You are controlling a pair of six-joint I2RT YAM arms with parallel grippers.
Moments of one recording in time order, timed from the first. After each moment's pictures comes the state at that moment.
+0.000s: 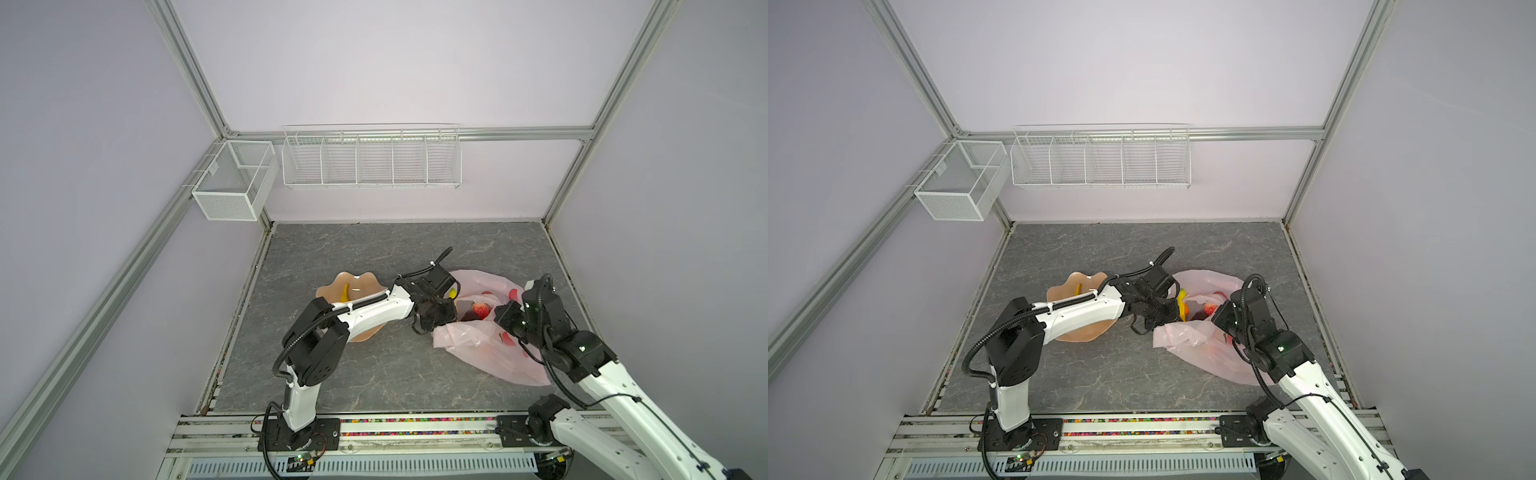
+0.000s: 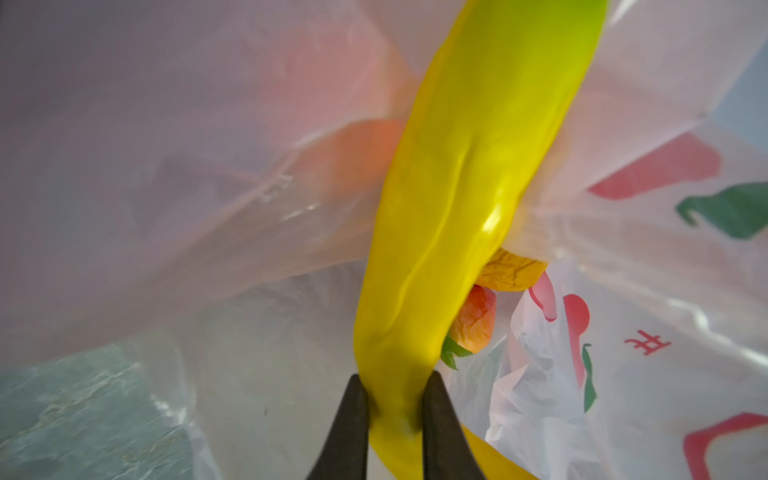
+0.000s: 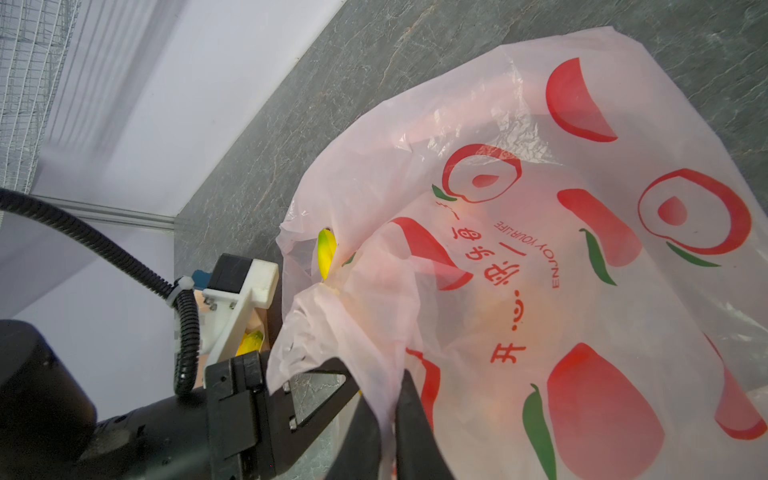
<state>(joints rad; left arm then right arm) -0.98 1.94 1.48 -0.57 0.34 -1.02 0.48 0.78 0.77 -0.70 0.13 0.98</state>
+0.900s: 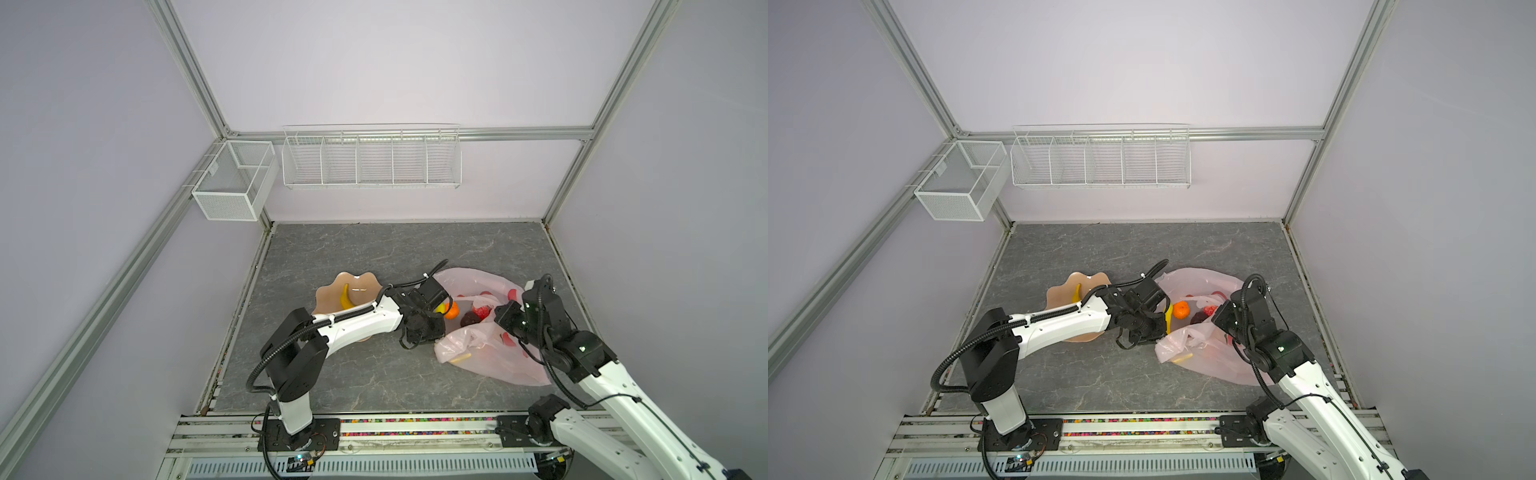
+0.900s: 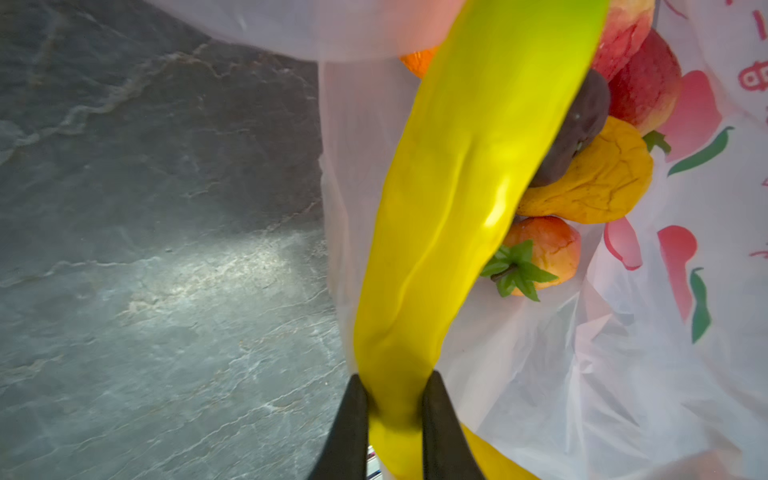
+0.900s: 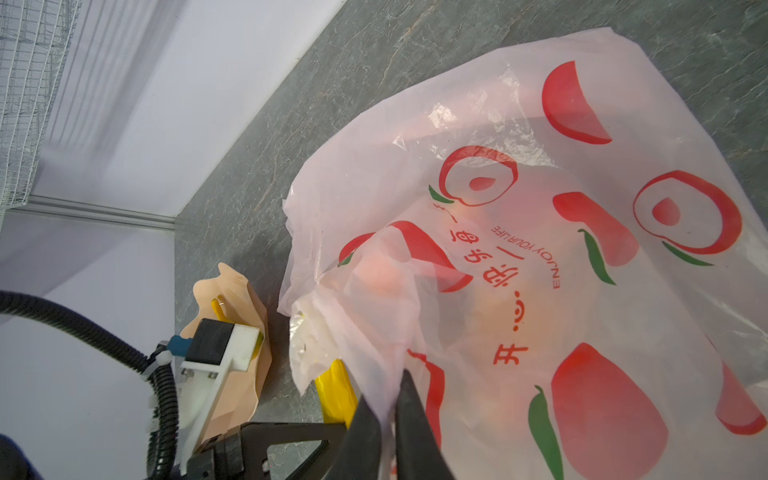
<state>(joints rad) -1.02 1.78 1.31 -0.66 0.25 -0.98 0.48 0.78 0.77 -0.70 0.12 0.98</state>
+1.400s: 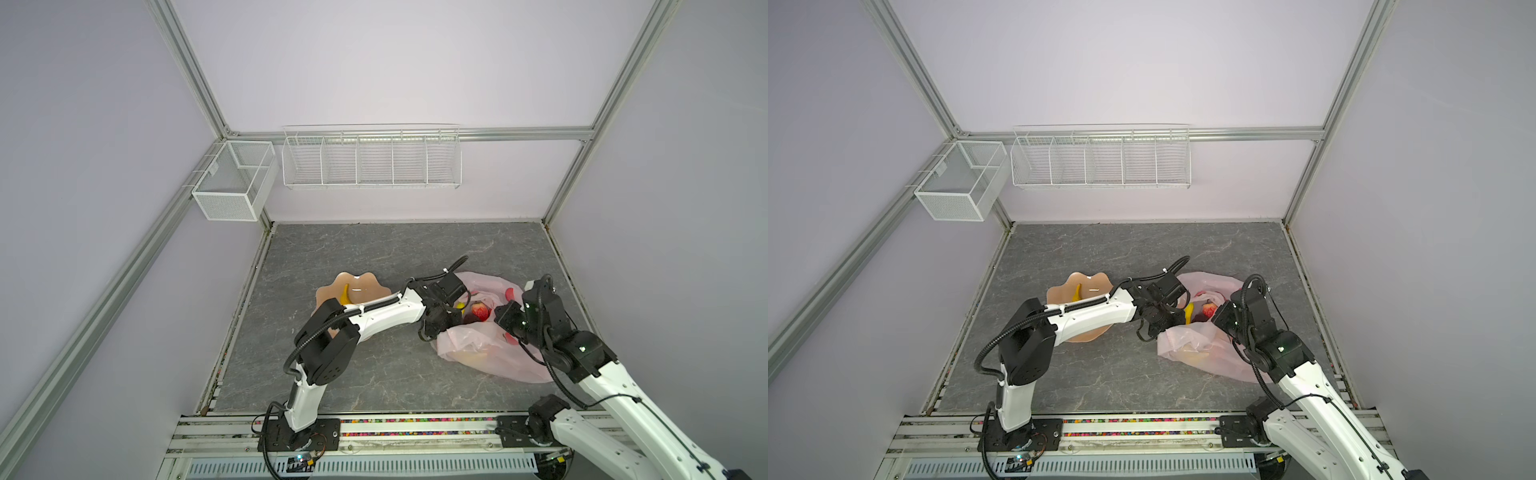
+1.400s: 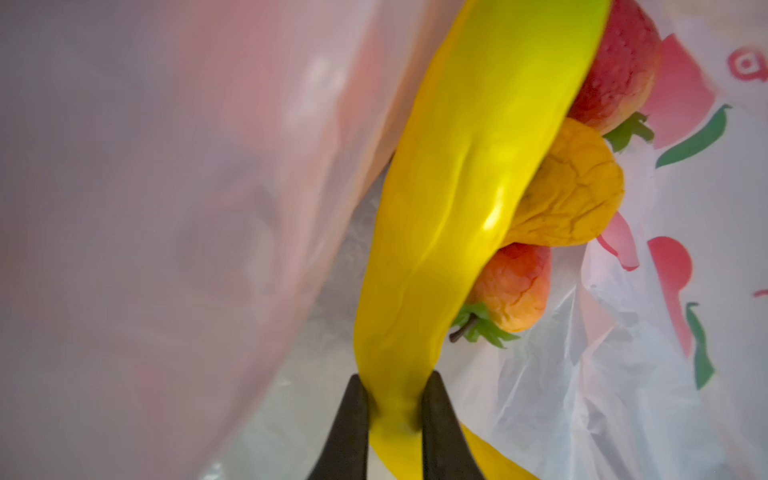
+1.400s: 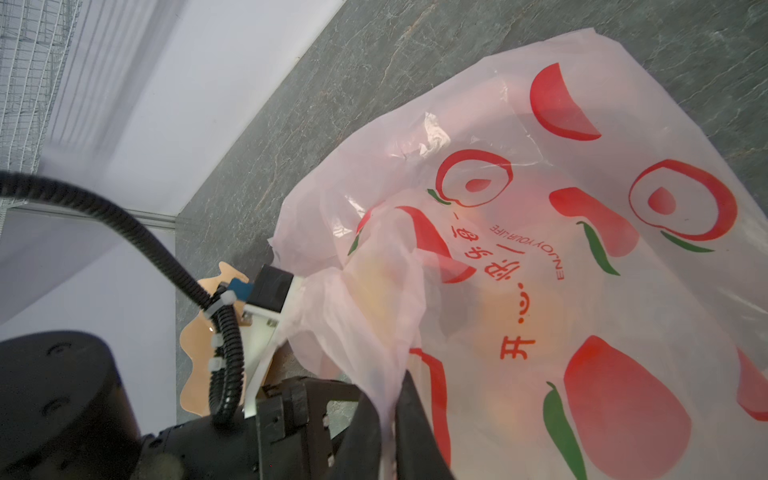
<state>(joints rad) -1.04 2.04 1.61 -0.71 0.33 -0.89 0.48 0.78 0.77 -0.70 0.12 0.98</state>
